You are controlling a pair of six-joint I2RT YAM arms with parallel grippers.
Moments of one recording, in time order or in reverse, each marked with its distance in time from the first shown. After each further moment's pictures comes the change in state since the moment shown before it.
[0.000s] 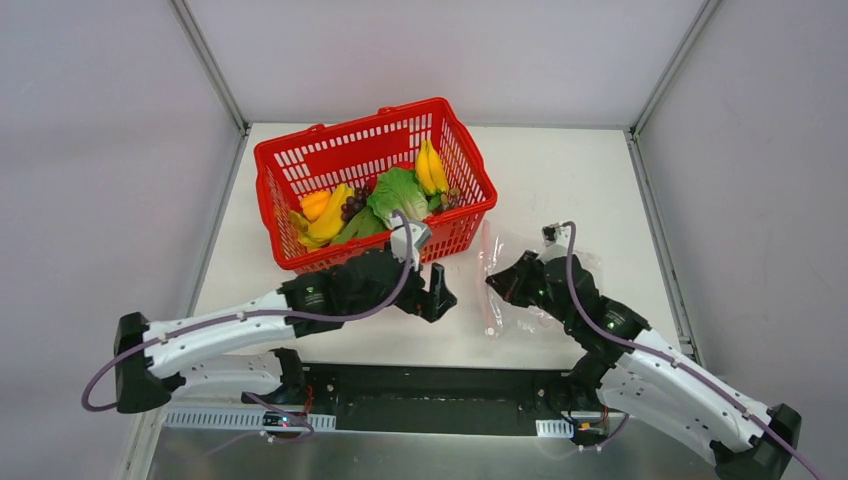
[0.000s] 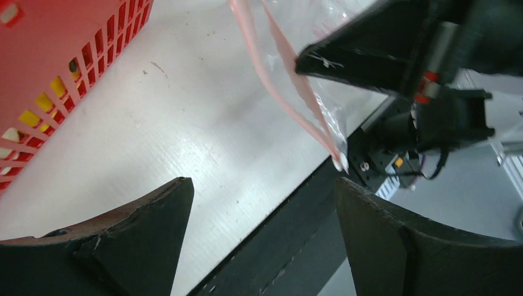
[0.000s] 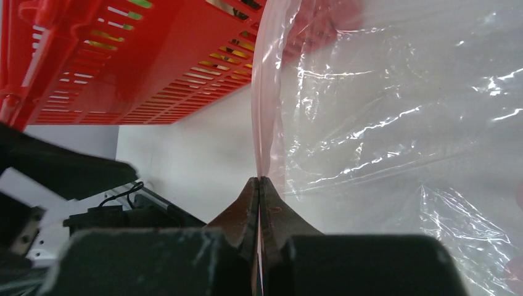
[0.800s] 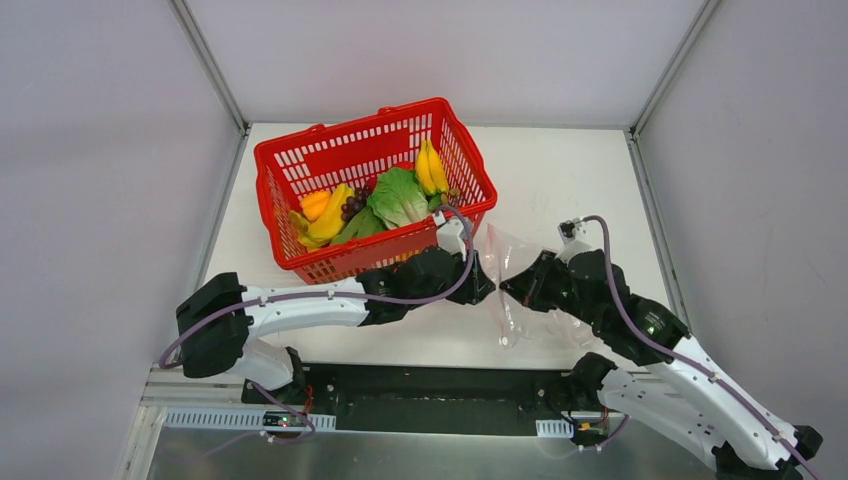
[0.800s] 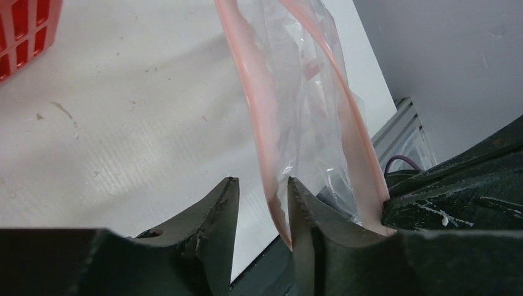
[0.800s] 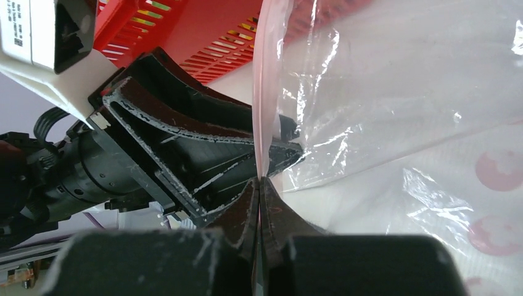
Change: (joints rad) left arm -0.023 0.454 0.028 0.457 -0.037 -0.222; right arm 0.000 -0.091 0.218 -0.335 -0.076 -0.011
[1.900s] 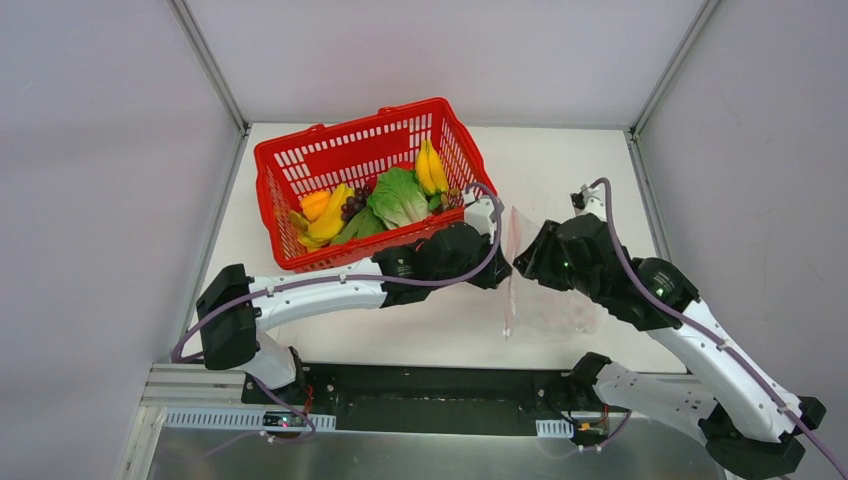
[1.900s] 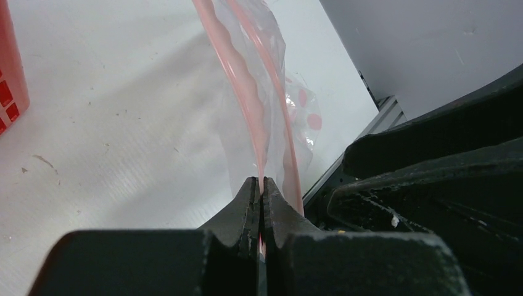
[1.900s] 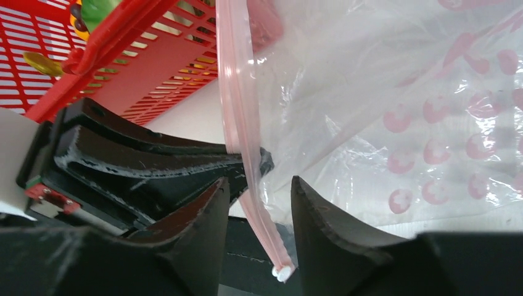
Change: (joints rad) left arm -0.006 0.112 0.315 -0.202 0.041 0.090; right arm 0.000 0.268 0.417 -0.396 0.242 0.018
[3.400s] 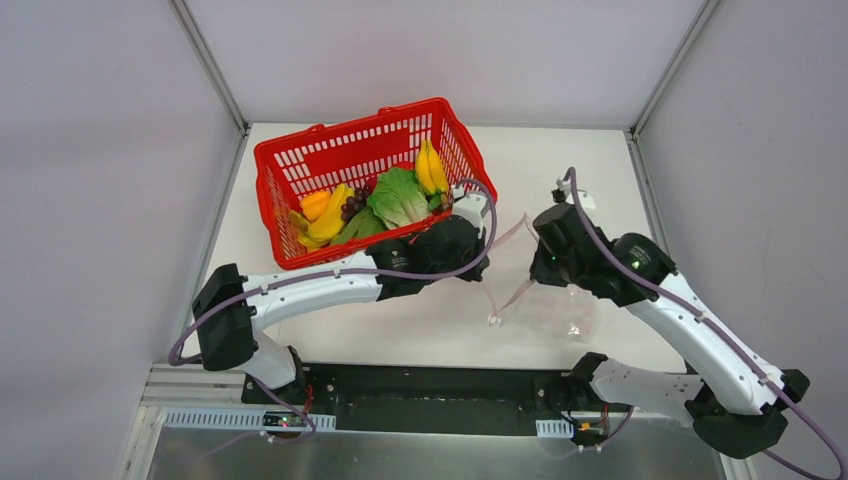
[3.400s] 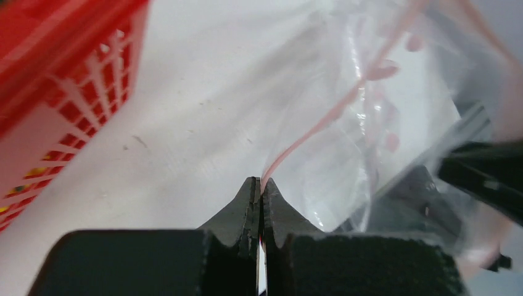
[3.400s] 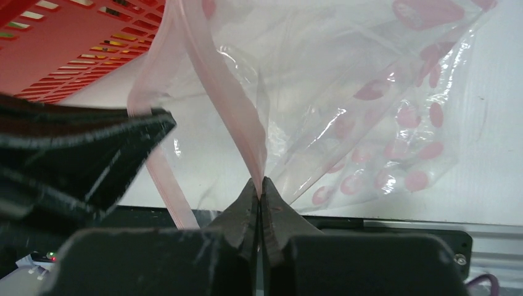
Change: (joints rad) left arm 0.035 -0.013 0.020 -0.146 -0.080 0.085; right arm 0.000 0.156 0.067 -0.129 0.069 -0.109
